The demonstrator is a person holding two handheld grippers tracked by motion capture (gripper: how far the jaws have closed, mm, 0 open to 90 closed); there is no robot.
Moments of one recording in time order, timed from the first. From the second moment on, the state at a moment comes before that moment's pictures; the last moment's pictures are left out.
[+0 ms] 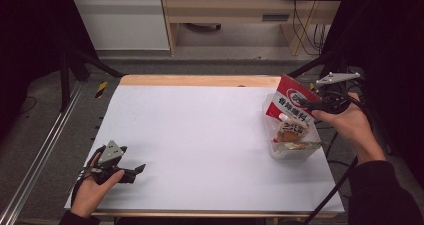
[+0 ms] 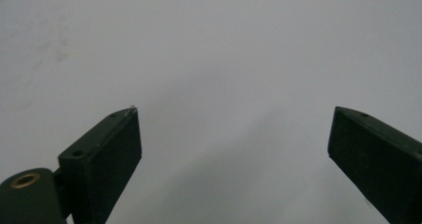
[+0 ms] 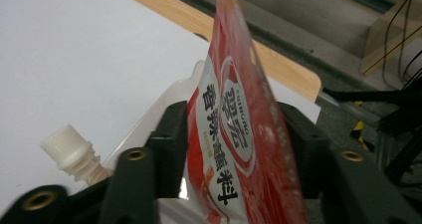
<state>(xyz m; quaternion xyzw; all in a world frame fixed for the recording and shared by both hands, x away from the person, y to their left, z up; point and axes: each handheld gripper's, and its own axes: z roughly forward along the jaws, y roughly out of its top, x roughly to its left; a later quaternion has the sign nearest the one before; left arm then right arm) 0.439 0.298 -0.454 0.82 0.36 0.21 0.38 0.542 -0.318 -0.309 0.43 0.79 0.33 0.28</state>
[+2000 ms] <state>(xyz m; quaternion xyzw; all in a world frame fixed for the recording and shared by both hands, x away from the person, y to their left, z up) 0.437 0.300 -0.454 0.83 0.36 0.22 0.37 0.459 -0.178 -0.286 0.36 0.78 0.41 0.32</state>
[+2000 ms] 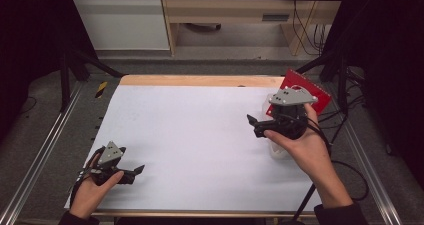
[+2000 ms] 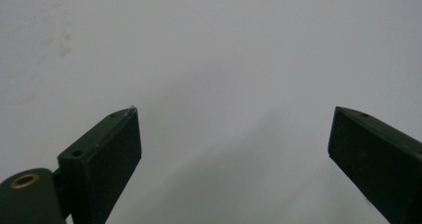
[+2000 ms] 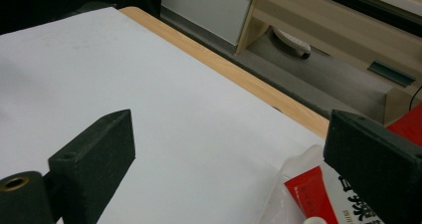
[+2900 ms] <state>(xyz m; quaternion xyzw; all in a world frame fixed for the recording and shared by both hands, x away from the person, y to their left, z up) 0.437 0.300 -0.455 0.83 0.36 0.22 0.37 0.427 -0.155 -0.365 0.37 0.78 0.42 0.27</state>
